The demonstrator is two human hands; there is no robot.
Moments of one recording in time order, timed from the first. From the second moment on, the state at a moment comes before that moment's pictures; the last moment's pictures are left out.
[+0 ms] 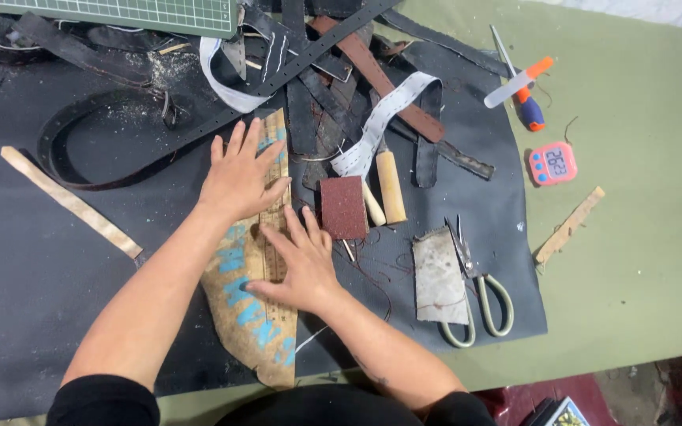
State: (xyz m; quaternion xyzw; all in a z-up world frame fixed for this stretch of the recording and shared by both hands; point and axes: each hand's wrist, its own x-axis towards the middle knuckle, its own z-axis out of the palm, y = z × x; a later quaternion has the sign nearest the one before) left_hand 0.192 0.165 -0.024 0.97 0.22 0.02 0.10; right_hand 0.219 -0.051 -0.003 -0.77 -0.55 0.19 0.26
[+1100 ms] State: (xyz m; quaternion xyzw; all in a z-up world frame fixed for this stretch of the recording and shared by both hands) left_hand 0.208 0.189 0.023 0.95 0.19 -0.18 0.17; right_hand 0.218 -0.058 -0.045 -0.74 -0.56 0.13 0.35
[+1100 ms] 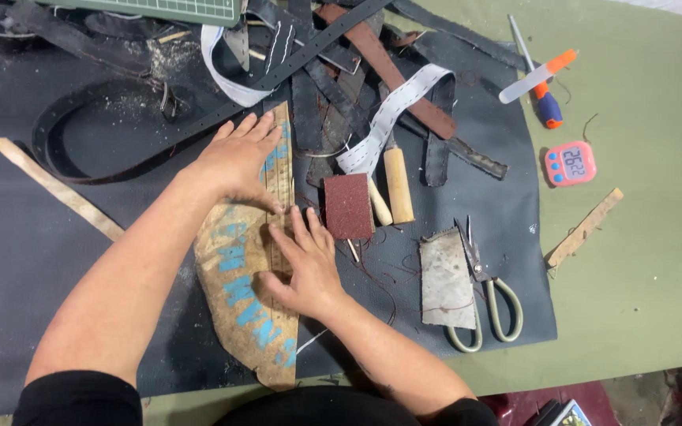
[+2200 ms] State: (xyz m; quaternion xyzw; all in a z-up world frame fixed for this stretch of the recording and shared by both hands) left_hand 0.207 0.186 0.028 0.95 0.19 -0.17 0.16; right_hand 0.225 -0.063 -0.052 -0.74 -0.55 0.15 0.35
